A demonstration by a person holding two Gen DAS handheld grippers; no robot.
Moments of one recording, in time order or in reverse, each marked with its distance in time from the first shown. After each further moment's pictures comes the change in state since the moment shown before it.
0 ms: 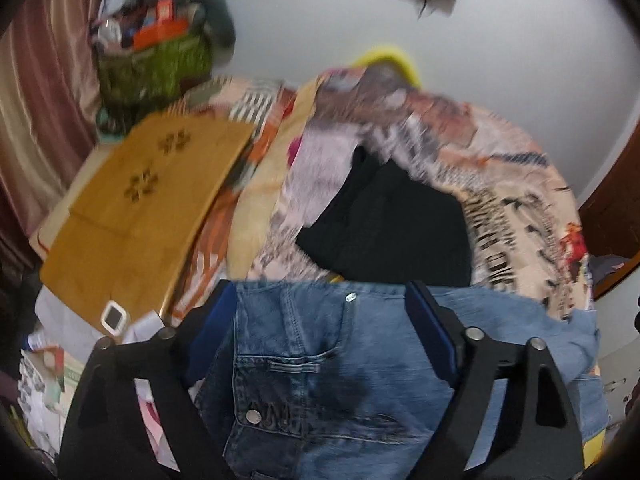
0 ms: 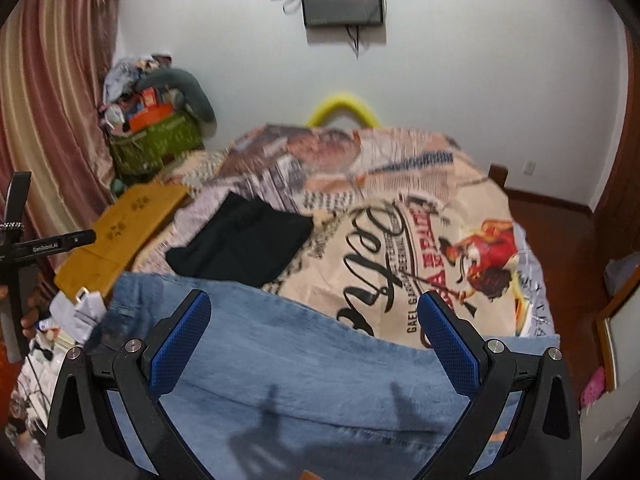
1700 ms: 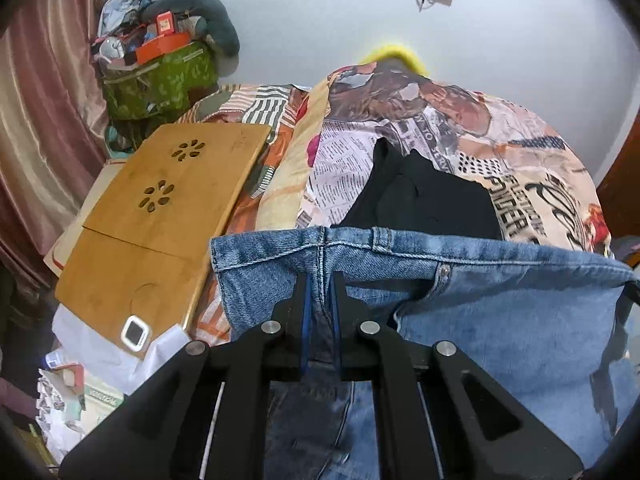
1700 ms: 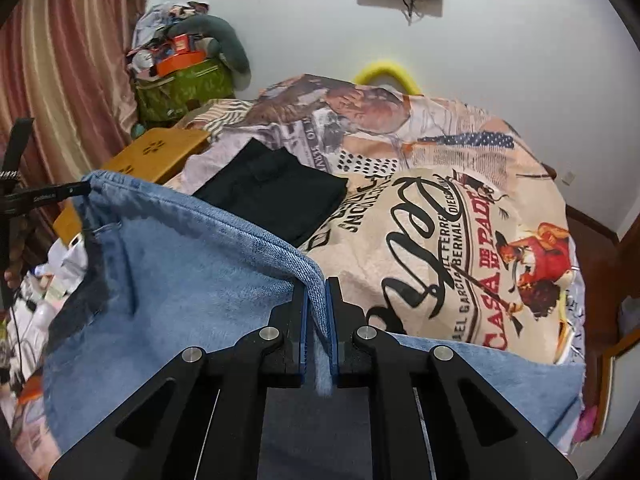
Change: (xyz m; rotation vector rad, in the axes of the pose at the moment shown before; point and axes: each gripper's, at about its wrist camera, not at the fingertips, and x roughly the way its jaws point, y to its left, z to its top) left arm -0.001 0.015 -0.012 0.083 -0.048 0.060; right arm 0.051 0.021 -0.002 -0.169 0.078 0.083
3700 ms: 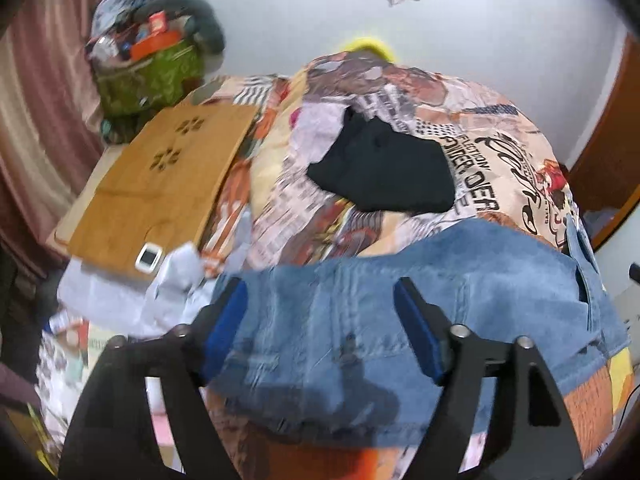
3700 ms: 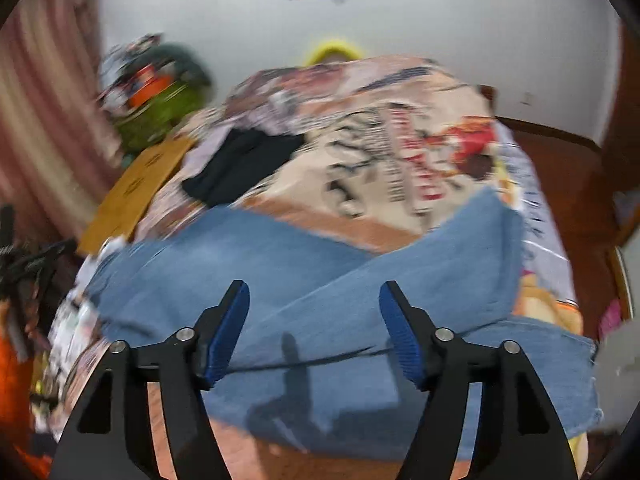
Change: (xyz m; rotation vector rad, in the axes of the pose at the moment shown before) left arm -0.086 -0.013 -0.087 0.049 0.008 -0.068; right arm -0.109 -0.039 -0.105 0.331 0.033 -0.057
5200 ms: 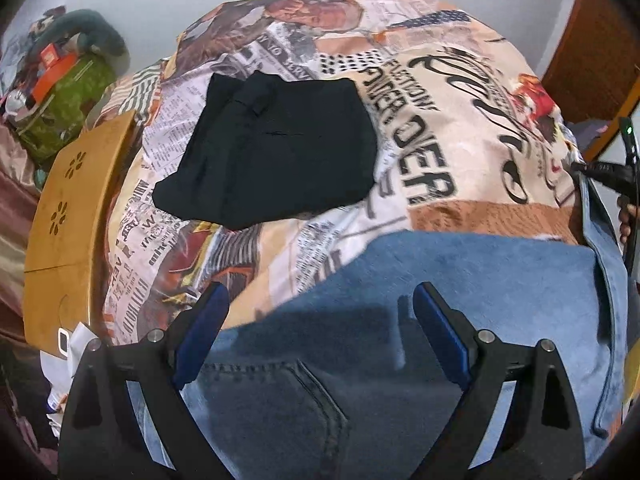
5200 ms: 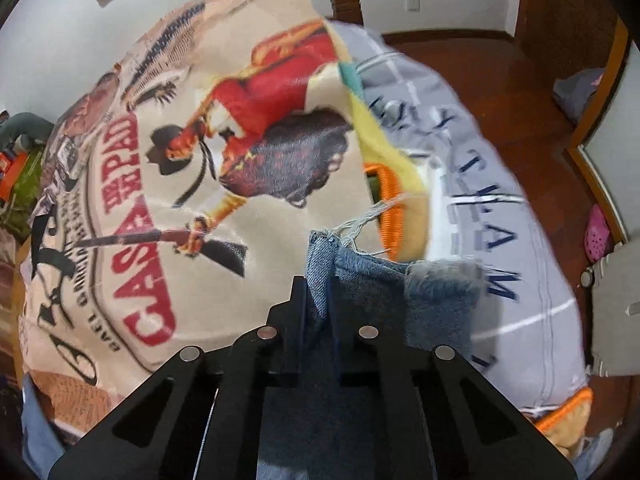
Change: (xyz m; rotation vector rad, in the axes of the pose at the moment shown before) left arm 0.133 -0.148 0.051 0.250 0.212 -0.075; right arm 0.162 -0.203 0.079 0.328 0.141 -0.174
